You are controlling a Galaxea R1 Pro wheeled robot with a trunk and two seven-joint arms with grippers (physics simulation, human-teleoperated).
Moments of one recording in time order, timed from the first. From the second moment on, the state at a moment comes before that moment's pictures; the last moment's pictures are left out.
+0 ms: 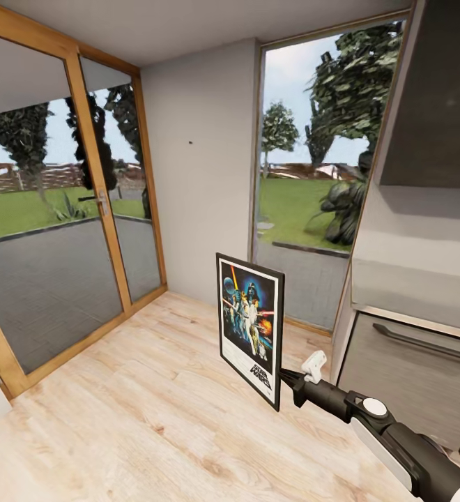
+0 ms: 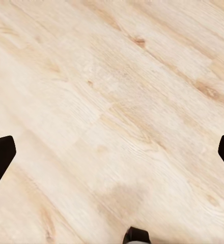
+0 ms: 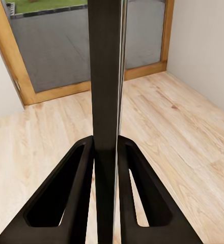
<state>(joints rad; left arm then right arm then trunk) 0.14 0.10 0.34 -0.81 0.05 -0.07 -0.15 -0.47 -0.39 0.59 -1.04 -0.52 -0.04 0.46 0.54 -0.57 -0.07</state>
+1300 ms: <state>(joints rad) 0.14 0.10 0.34 -0.81 0.05 -0.07 -0.15 -0.47 -0.39 0.59 -1.04 -0.52 -0.04 0.46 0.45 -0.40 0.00</state>
